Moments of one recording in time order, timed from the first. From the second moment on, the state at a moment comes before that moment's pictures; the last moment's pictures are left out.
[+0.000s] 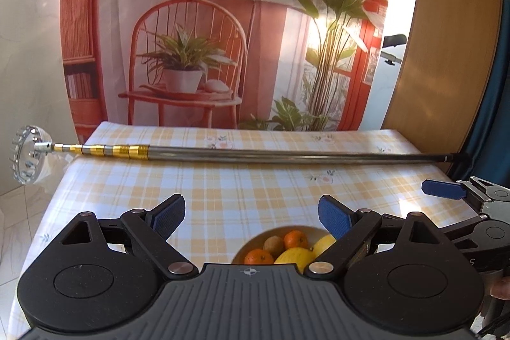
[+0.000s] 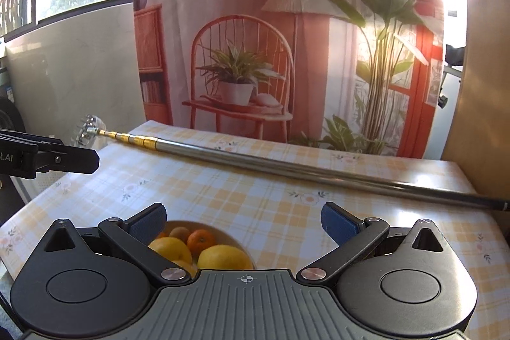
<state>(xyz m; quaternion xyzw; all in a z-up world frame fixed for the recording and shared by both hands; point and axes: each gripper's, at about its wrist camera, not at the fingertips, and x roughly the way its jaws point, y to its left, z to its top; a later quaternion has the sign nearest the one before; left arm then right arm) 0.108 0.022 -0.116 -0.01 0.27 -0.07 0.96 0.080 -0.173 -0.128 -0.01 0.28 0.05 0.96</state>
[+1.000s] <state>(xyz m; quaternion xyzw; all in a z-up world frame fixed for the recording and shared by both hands) 0.076 -0.006 -0.013 0.04 0.15 -0.05 0.99 0.075 -0.163 -0.019 0.02 0.20 0.00 0.98</state>
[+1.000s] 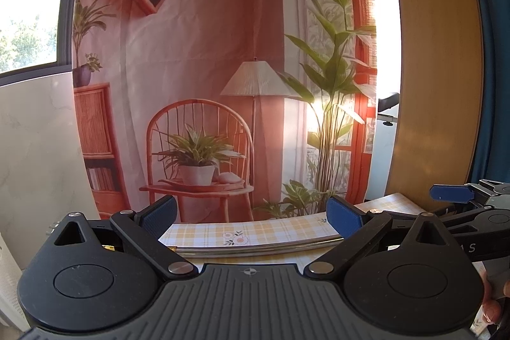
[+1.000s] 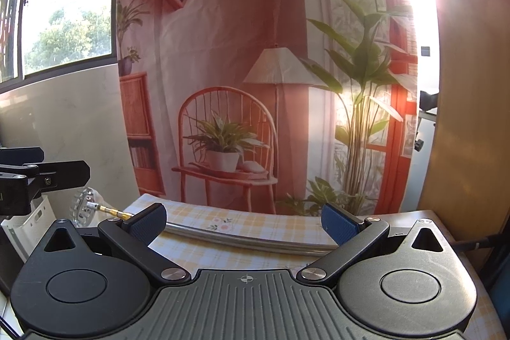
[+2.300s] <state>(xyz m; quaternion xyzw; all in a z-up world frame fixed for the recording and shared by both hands) 0.081 0.003 -0.018 0.05 0.17 -0.02 0.98 0.070 -0.175 -0.021 0.04 0.20 -0.01 0.98</state>
